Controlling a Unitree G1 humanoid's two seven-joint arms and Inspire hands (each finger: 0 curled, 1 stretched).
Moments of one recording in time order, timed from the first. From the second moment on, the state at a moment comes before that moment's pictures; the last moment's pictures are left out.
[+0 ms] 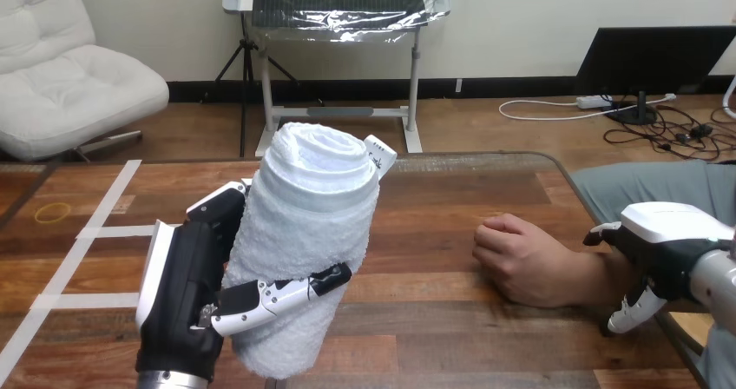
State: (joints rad) left arm 0.30 0.09 -0.02 -0.17 0.03 -0.43 -0.07; right arm -0.20 -0.75 0.17 0.09 -0.85 0.17 0.55
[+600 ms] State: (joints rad) left arm 0.31 0.09 -0.02 -0.17 0.02 -0.43 -0.08; right arm -0.24 -0.75 0.20 0.15 -0.86 0.17 0.54
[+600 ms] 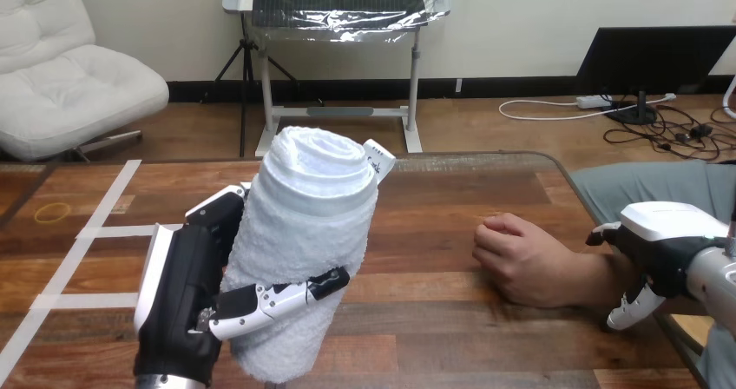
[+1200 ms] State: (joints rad) left arm 0.31 0.10 -0.01 -0.17 0.02 -0.43 -0.08; right arm -0.25 -0.75 0.23 0.18 -0.86 0.17 0.54
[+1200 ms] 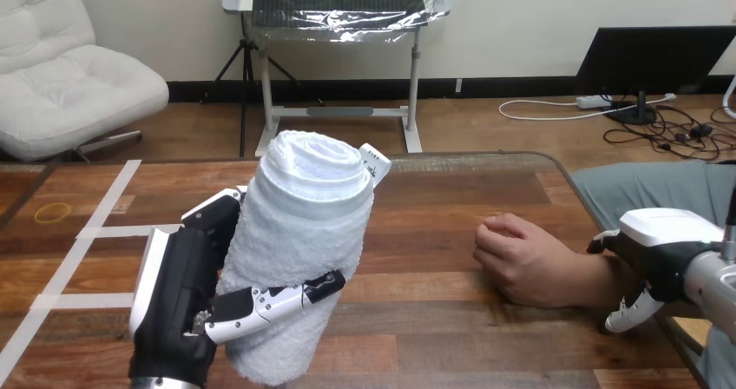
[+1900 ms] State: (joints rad) left arm 0.31 0.11 0.01 -0.17 0.02 -0.43 -0.09; right arm -0.28 -0.75 0.27 0.24 -0.87 0.17 0.53
